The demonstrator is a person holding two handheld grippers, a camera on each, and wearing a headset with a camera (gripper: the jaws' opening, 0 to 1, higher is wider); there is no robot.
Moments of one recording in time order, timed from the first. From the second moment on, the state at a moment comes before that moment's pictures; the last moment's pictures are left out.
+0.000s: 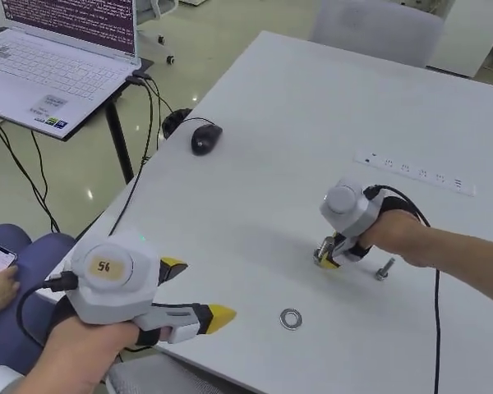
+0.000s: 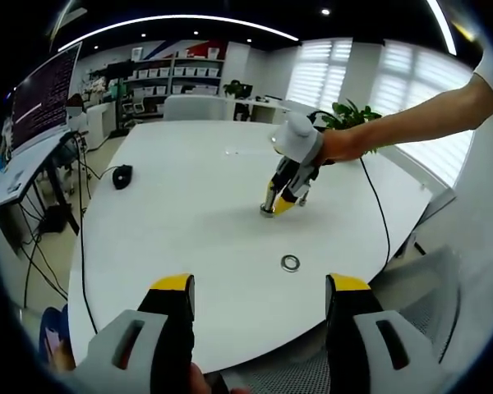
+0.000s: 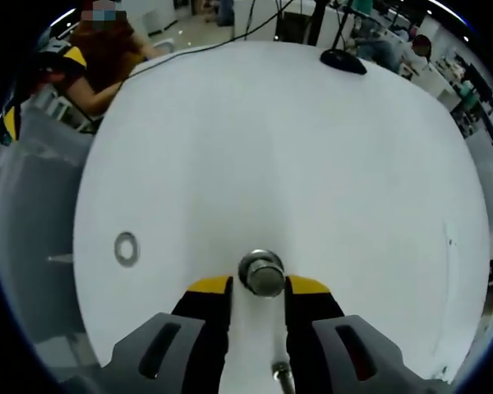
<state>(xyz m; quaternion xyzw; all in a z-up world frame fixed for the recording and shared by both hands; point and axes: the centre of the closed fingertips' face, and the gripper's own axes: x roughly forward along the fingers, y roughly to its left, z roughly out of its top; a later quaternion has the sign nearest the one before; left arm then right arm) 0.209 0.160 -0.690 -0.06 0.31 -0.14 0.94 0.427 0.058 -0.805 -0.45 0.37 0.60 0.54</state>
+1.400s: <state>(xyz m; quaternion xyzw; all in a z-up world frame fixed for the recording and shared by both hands) 0.211 0.146 -0.688 -0.05 0.31 -0.15 0.94 0.300 0.048 -0.820 -0.42 0.34 0.68 0.49</state>
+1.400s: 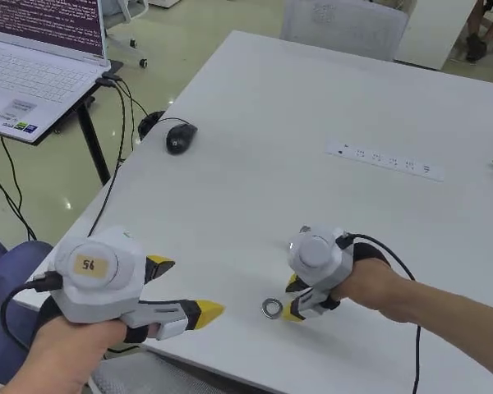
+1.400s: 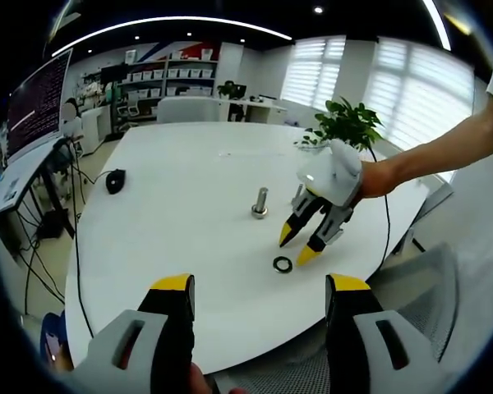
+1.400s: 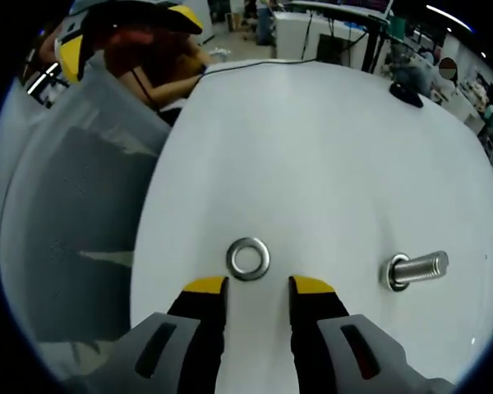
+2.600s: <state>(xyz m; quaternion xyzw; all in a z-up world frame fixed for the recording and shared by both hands) 0.214 0.145 -0.687 -0.06 0.31 -0.16 0.94 0.287 0.057 -0.825 -0.47 0.29 0.71 0.44</state>
